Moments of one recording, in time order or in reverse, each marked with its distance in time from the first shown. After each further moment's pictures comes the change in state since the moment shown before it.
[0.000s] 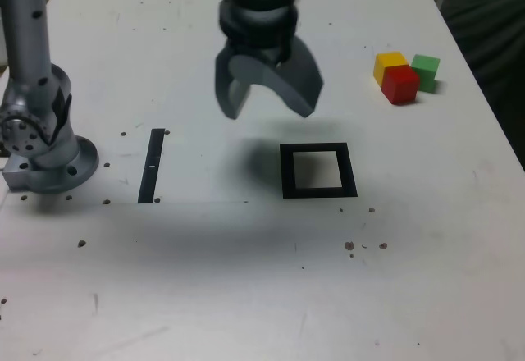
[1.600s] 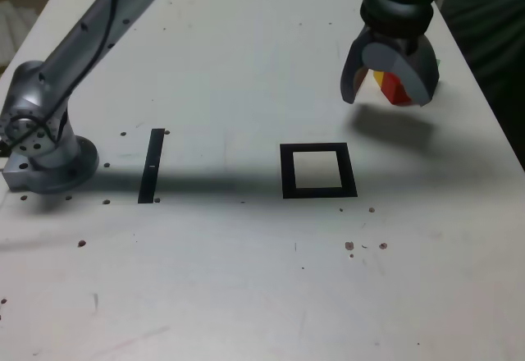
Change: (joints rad) arm 0.131 0.584 -0.904 0.321 0.014 0.230
